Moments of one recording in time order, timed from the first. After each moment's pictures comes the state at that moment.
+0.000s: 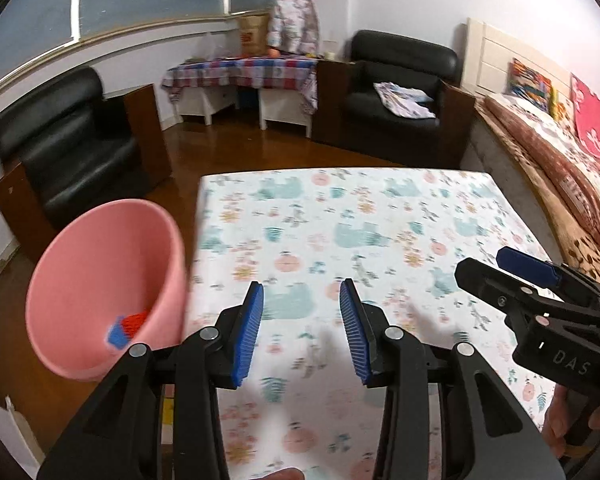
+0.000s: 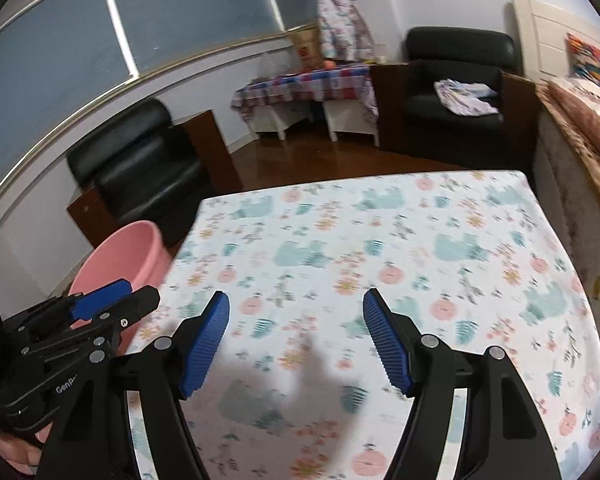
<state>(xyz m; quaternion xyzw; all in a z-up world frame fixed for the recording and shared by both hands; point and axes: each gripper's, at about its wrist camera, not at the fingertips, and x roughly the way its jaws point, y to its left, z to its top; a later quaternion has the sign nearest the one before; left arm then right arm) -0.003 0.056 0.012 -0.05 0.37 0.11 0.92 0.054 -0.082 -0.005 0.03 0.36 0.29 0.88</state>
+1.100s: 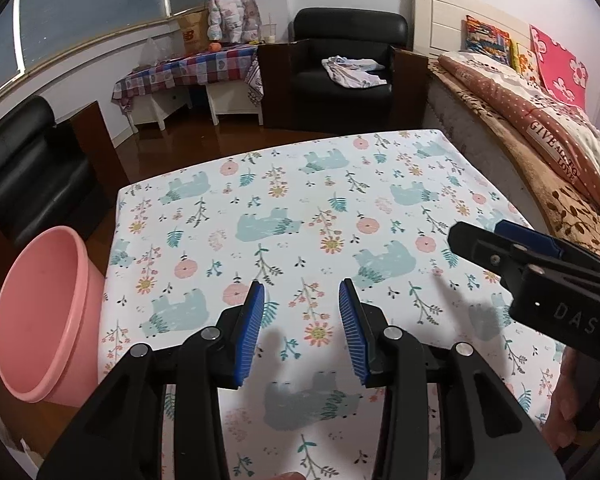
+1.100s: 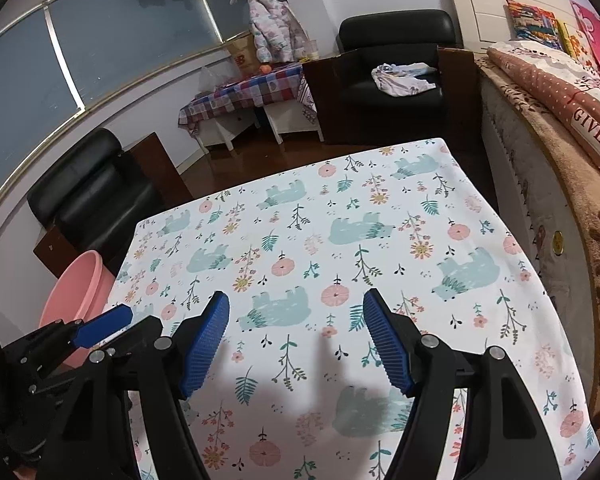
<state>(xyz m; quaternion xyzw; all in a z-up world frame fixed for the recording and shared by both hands) 0.034 -0.013 -0.013 0.01 0.40 0.04 0.92 0.079 -0.146 -0.025 0.08 0.38 0.21 0.90</state>
